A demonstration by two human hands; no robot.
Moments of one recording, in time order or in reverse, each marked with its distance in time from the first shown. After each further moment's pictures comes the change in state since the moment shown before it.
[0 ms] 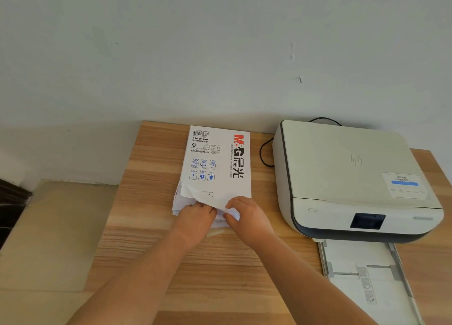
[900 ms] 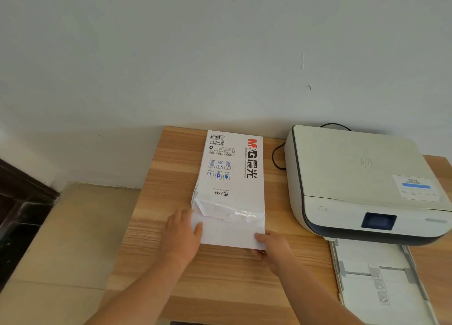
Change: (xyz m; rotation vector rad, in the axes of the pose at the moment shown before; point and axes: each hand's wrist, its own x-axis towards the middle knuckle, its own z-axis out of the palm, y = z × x) left_hand -0.081 -0.001 0.018 -0.526 0.169 -0.715; right_hand -0.059 0.002 0.011 1.078 -0.014 1.098
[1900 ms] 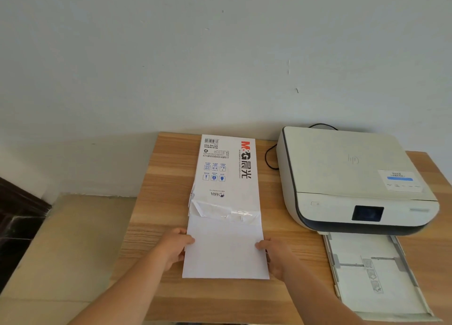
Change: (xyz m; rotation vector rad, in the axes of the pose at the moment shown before) left_hand 0.003 -0.020 -0.007 -0.948 -0.481 -0.650; right_hand -0.019 0.012 -0.017 -0.088 -0.060 0.058
